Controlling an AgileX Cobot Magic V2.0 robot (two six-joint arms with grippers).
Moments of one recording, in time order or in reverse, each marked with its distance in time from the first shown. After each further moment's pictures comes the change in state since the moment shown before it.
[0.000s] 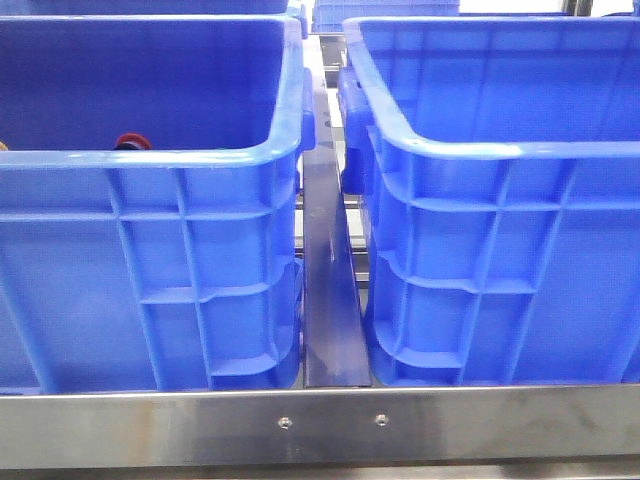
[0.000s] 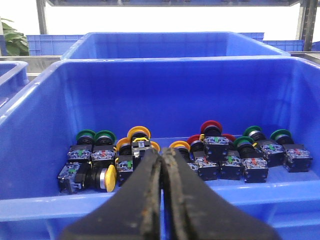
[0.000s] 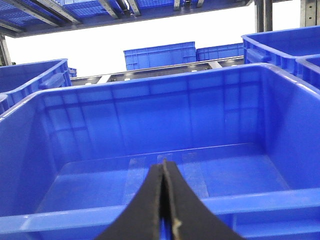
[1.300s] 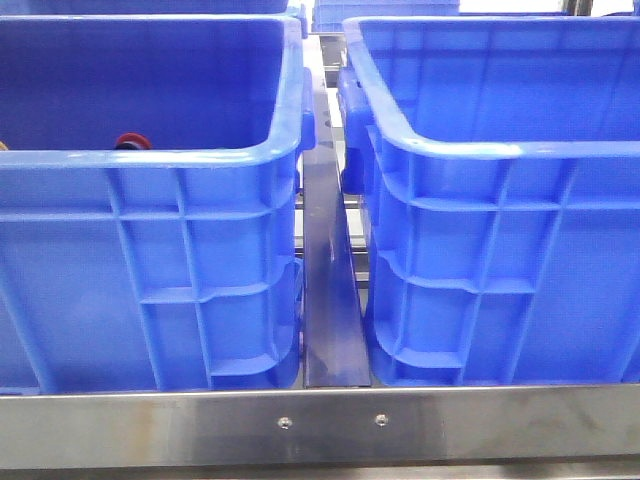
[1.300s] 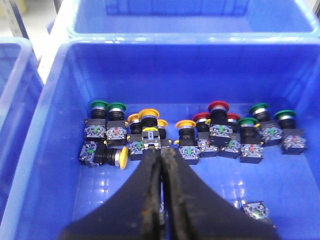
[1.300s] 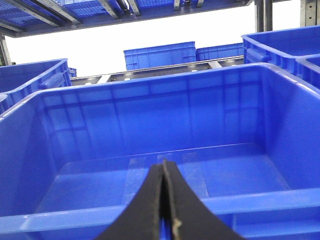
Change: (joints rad) left arm 0.000 0.693 -0.927 -0.067 0.755 0.040; right arm 0.000 0.000 0.000 0.000 0.000 0.000
